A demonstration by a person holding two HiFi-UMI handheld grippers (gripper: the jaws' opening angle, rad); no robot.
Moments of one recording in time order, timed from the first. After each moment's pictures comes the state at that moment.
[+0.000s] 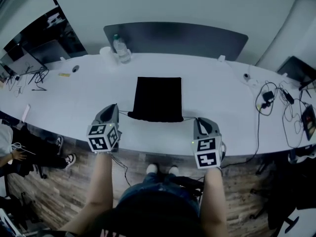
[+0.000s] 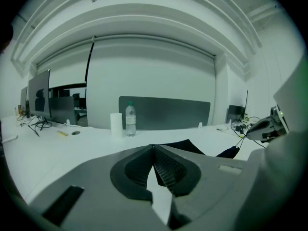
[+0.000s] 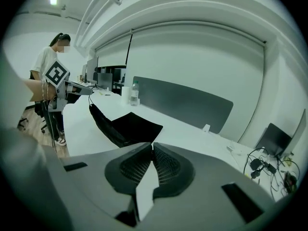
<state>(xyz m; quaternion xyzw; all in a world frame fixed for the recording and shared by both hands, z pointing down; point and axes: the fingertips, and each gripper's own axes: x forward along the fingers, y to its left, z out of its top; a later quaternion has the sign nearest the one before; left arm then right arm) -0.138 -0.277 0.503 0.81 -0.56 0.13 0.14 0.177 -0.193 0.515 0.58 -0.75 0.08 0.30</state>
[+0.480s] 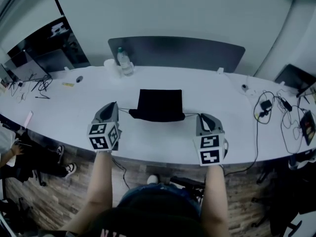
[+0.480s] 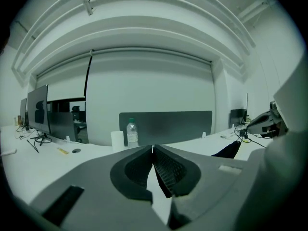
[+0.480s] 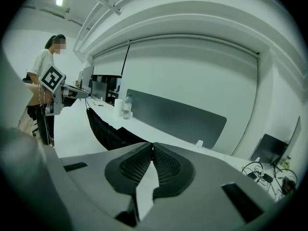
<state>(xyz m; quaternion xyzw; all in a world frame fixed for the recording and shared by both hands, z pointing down) -0.143 -0.304 0.451 0.81 -0.57 0.10 0.08 0.181 -0.226 0.458 0.61 -0.75 0.03 0.26</state>
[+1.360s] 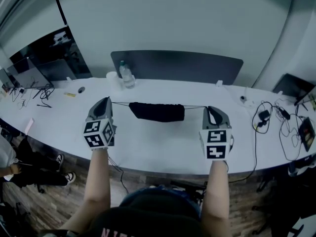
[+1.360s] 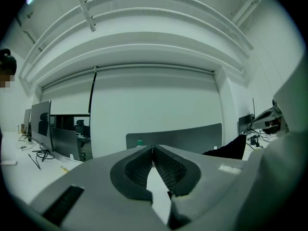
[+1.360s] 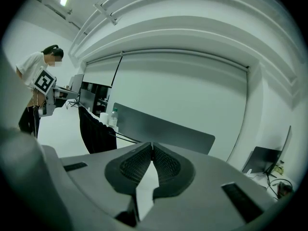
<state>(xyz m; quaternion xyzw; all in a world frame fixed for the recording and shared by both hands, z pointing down) -0.167 -0.343 0.381 0.80 -0.60 0.04 0.01 0.205 -0.269 0.385 0.65 -0.73 -0.02 0.21</state>
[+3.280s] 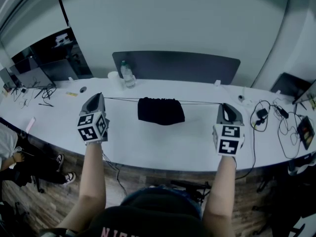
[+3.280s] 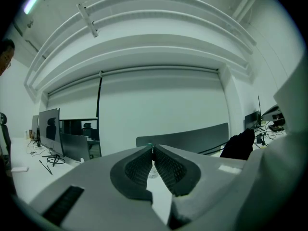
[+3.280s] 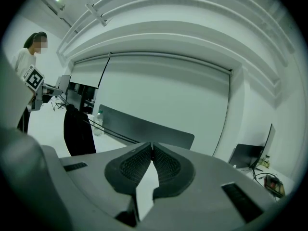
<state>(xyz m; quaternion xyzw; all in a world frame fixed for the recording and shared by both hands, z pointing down) -0.202 -0.333 0.359 0.78 -0.63 0.05 0.00 0.264 -0.241 0.361 0.71 -0.68 -0.03 0.18</state>
